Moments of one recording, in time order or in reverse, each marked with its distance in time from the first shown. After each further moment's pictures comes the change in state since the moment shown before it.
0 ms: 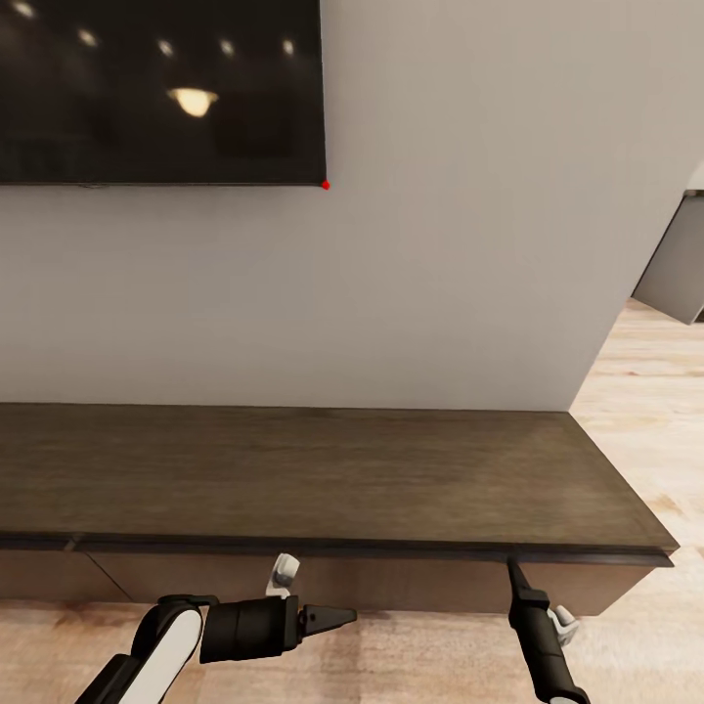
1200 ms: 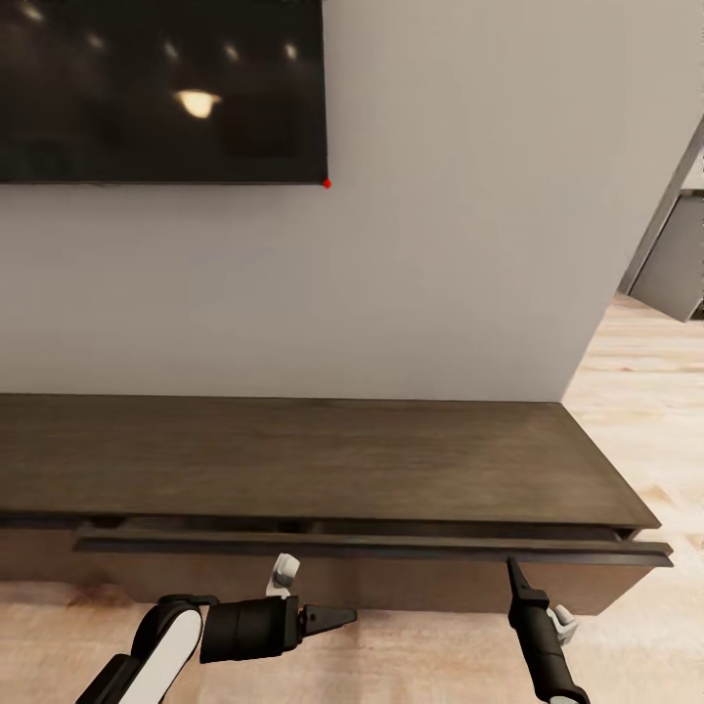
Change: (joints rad) left arm 0.000 0.000 -0.001 0.000 0.000 0.001 0.000; right arm 0.000 0.000 0.002 -0.004 0.000 0.000 -0.002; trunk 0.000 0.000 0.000
